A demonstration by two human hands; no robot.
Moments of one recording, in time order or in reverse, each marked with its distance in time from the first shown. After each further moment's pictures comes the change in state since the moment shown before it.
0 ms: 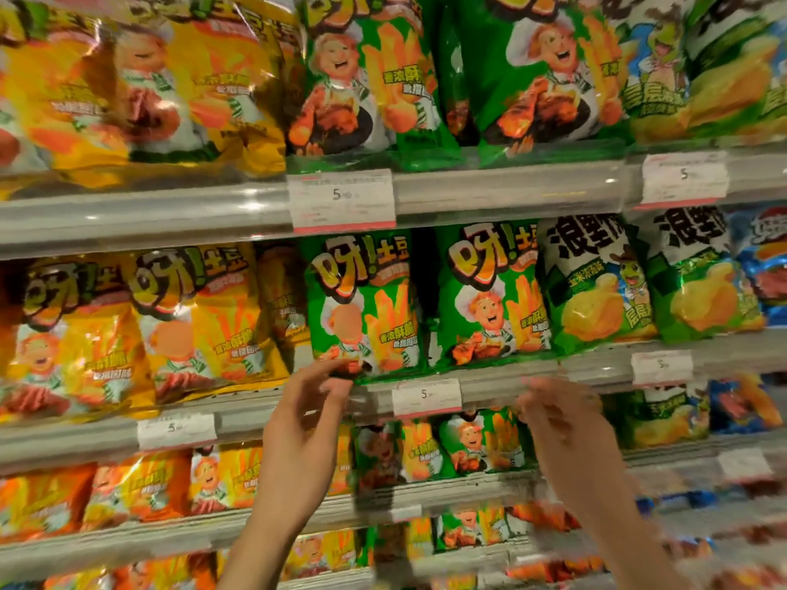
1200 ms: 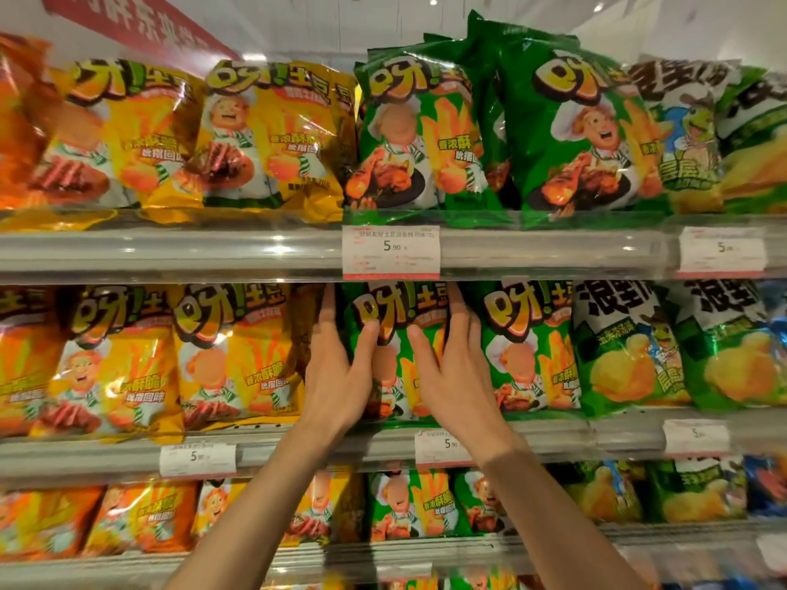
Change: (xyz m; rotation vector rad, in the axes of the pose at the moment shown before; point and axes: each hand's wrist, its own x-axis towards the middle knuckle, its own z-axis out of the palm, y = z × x) left_hand 0.115 0.007 0.010 0.164 0.065 0.130; right_hand 0.091 -0.120 0.111 -0.046 -0.140 -0.134
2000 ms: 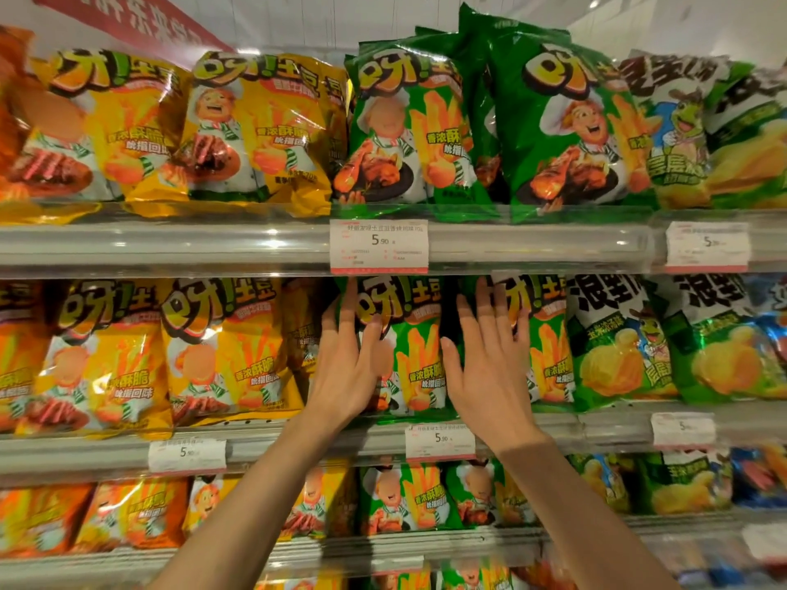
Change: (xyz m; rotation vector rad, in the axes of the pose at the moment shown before) left_hand 0.010 0.001 0.016 0.116 -0.053 0.107; right_hand 0.006 0.046 -0.025 -0.663 0.147 -0.234
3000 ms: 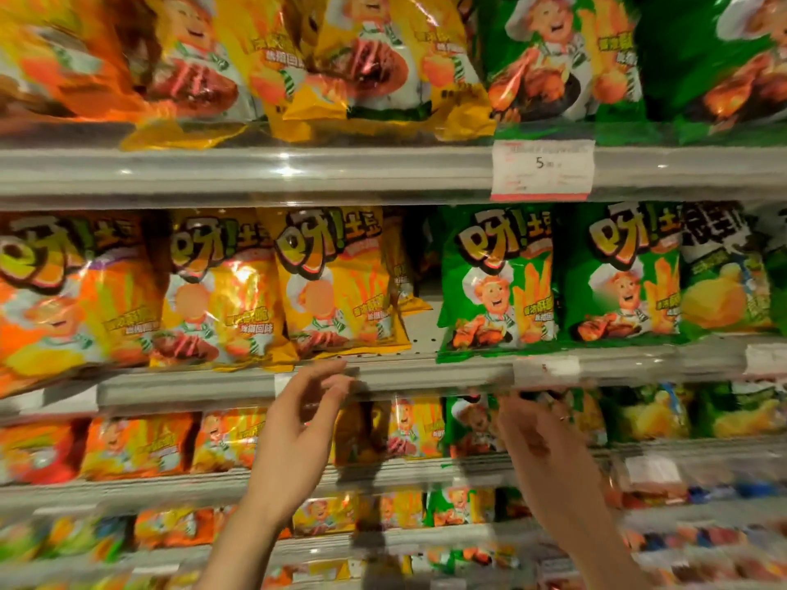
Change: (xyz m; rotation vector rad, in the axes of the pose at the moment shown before) left_hand -0.124 -0.074 -0.165 -0.279 -0.102 -0.292; right_hand -0.154 -0.096 -0.011 0.695 -0.330 0.478
